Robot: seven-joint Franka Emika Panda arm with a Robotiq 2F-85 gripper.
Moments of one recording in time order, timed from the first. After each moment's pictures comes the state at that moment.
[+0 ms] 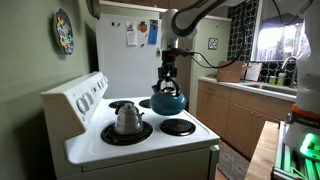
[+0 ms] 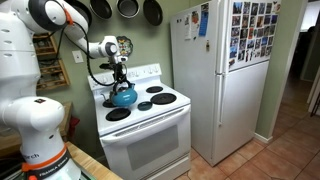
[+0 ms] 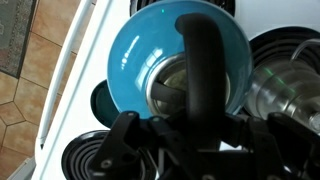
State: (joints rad) arm 0.27 0.12 0.11 -2.02 -0.07 2.20 0.42
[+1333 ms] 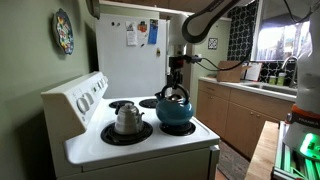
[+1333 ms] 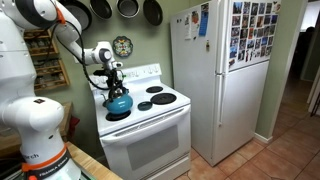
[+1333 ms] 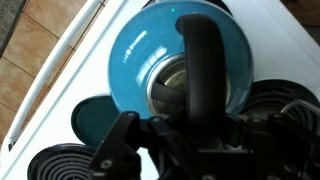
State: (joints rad) arm 0.25 0.04 0.16 -2.22 -0.07 2.31 0.26
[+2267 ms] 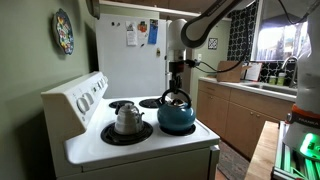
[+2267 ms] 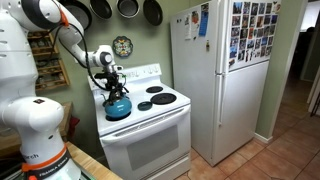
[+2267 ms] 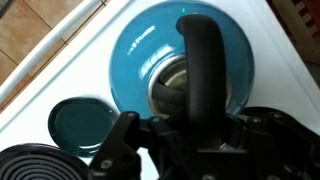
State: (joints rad) arm 0.24 0.08 0.18 -2.22 -0.05 2.31 0.10
